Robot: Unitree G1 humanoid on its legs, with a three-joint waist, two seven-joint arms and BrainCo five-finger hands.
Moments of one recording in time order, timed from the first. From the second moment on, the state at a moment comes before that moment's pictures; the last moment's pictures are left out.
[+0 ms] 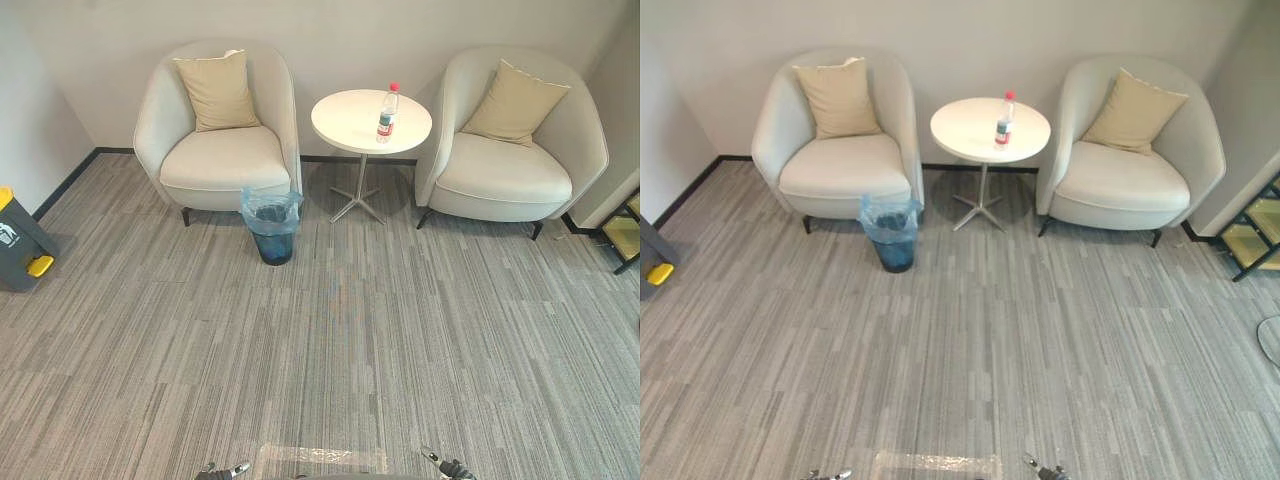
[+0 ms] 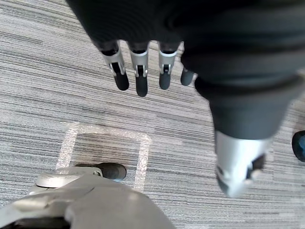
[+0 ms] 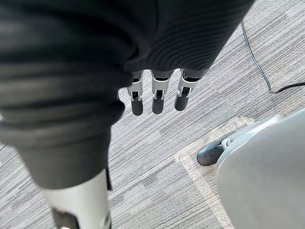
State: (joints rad) left arm 0.15 0.10 0.16 1.08 0.05 0.00 0.11; right arm 0.06 -0.03 -0.43 1.13 0.20 -0.01 -0.10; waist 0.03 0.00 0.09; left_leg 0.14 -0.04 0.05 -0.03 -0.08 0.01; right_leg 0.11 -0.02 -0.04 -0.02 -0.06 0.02
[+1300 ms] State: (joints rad) left arm 0.09 0.13 0.12 1.03 0.03 0.01 0.13; right arm 0.03 -0.01 -0.39 1.10 0.24 -0.02 -0.11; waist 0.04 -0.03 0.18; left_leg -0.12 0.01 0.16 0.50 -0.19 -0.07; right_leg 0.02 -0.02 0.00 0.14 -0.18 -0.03
